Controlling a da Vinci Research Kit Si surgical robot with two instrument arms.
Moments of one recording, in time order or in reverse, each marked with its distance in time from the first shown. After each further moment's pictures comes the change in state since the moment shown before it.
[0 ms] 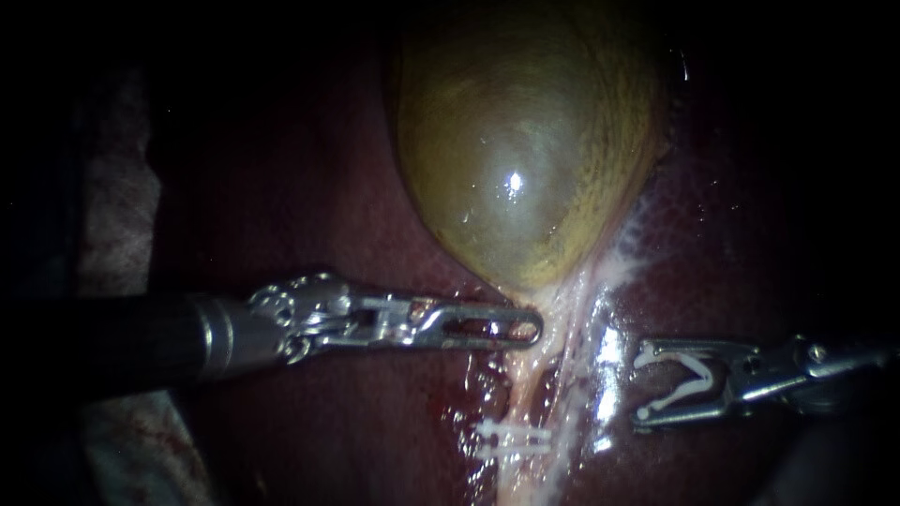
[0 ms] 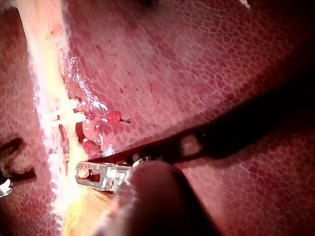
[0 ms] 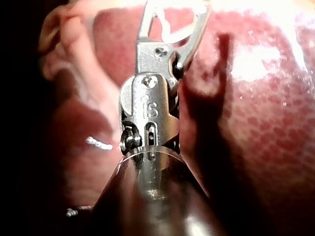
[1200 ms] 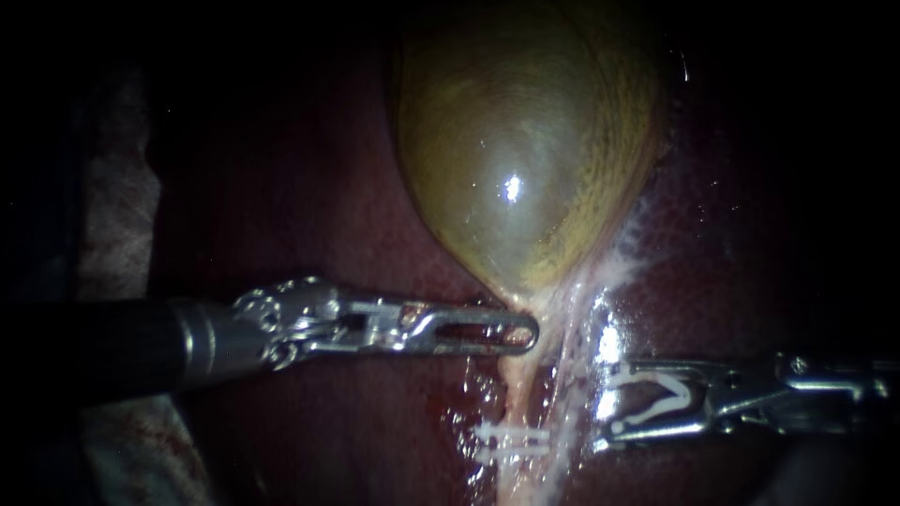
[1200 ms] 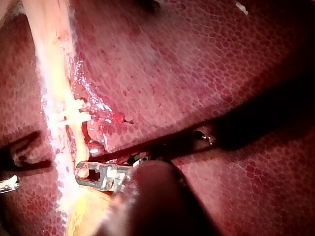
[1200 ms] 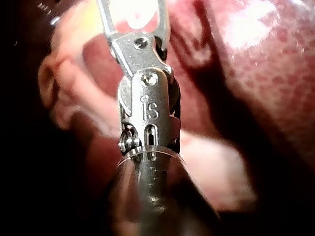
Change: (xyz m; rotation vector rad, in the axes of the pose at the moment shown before) right arm 0.001 -0.001 0.003 0.041 0.162 0.334; left arm 0.000 0.003 -0.003 -0.009 -0.011 -0.011
